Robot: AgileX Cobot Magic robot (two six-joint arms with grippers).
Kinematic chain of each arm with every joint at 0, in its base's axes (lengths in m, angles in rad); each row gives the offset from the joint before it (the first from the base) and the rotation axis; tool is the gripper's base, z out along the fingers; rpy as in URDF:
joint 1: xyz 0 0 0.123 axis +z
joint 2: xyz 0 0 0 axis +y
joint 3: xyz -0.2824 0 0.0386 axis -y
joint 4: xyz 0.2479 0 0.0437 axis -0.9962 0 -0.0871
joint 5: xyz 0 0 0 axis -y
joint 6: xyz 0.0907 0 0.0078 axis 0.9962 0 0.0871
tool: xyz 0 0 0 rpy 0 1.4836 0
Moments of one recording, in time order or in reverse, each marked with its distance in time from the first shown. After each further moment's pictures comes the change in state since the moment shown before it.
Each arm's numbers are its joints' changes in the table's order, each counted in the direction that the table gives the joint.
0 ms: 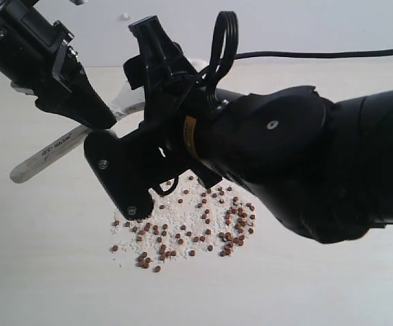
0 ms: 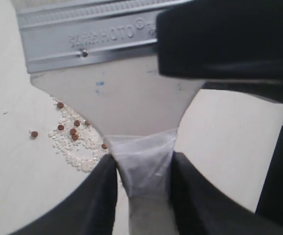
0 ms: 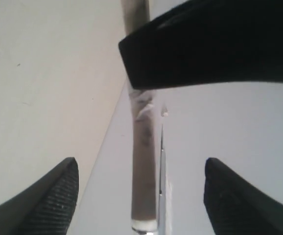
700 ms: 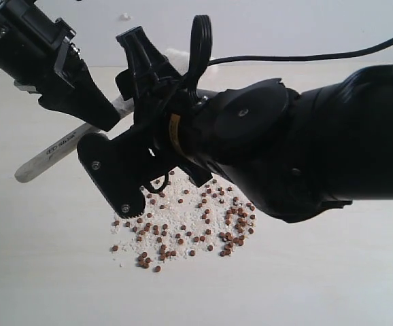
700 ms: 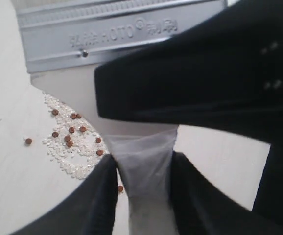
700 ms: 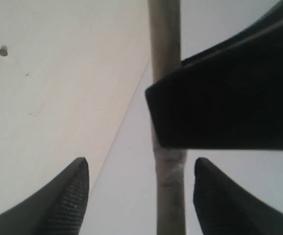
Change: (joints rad) left arm 0.000 0.000 0.000 0.029 0.000 0.004; right arm -0.033 0.077 0.060 -0.002 0.065 -0.043
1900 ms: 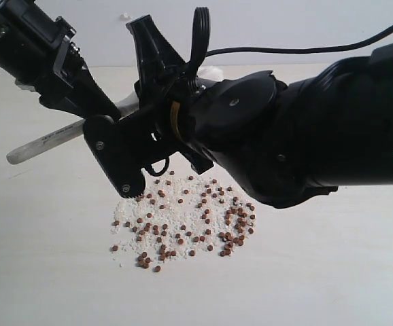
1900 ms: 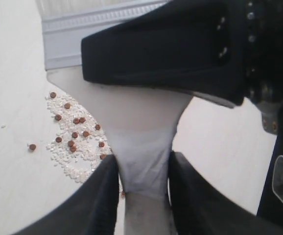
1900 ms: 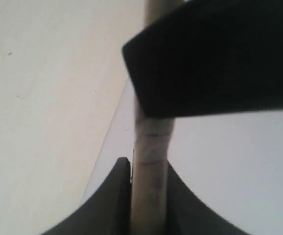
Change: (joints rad) left arm 0.000 0.000 0.000 0.010 0.006 0.035; right arm -0.028 0.026 0.025 0.005 -0.049 0.030
